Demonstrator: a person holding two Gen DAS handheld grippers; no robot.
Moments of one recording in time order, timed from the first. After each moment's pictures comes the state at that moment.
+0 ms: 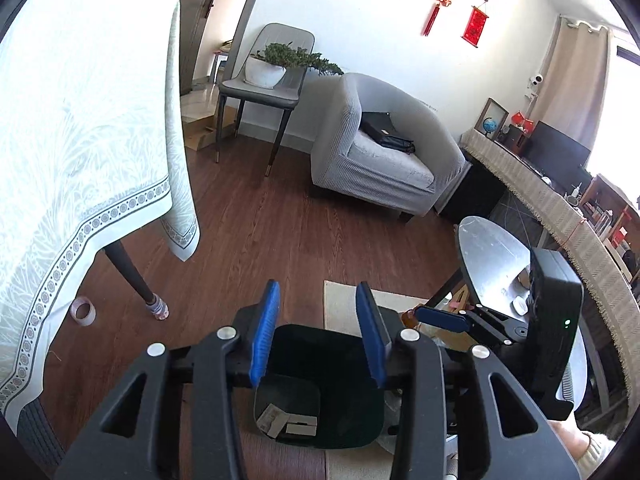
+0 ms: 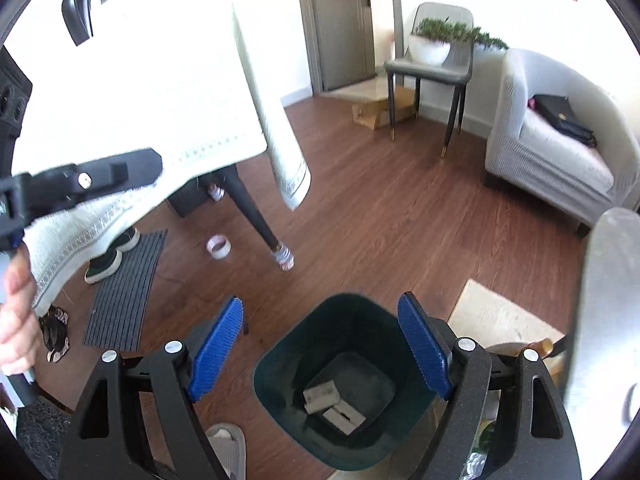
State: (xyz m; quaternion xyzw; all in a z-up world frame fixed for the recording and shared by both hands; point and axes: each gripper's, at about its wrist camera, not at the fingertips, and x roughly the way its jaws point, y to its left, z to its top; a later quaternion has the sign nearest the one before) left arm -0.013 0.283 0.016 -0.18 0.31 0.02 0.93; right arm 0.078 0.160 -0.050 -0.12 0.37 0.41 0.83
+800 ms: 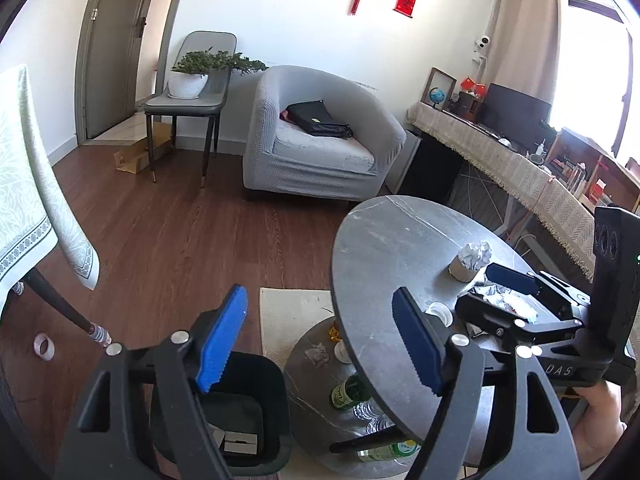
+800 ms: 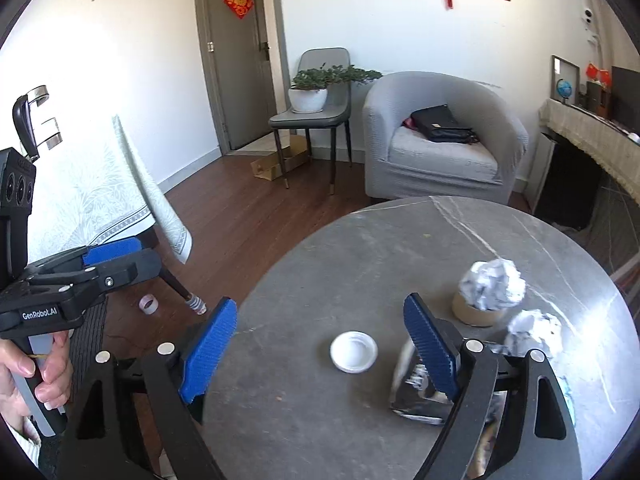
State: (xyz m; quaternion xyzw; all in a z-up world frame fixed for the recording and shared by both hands) left arm 0.058 0.119 0.024 -0.12 0.31 -0.05 0.94; right arm 0.116 -0.059 0.017 -0.05 0.31 0.27 0.91
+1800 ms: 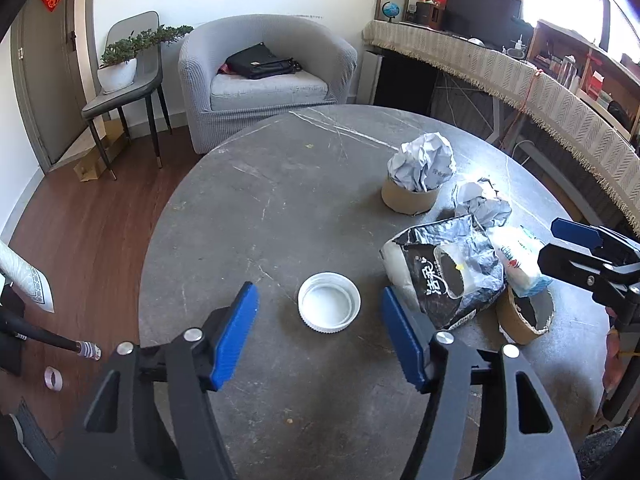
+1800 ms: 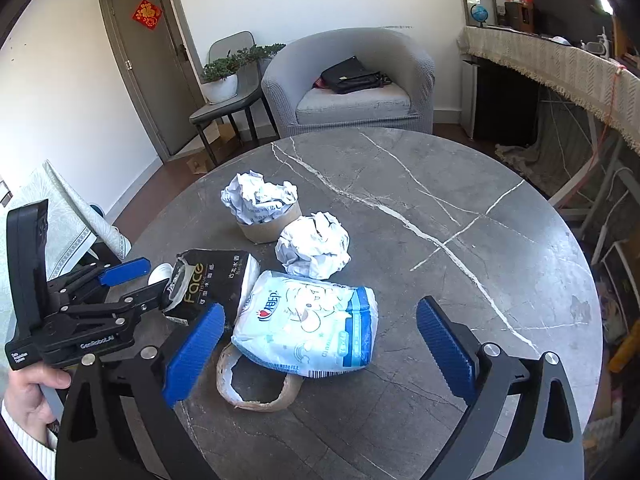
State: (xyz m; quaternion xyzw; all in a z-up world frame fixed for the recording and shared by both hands) left arm 0.129 -0.025 -0.025 0.00 0.40 -0.08 0.91; right arm 0.138 -0.218 -0.016 0.03 0.39 0.19 0.90
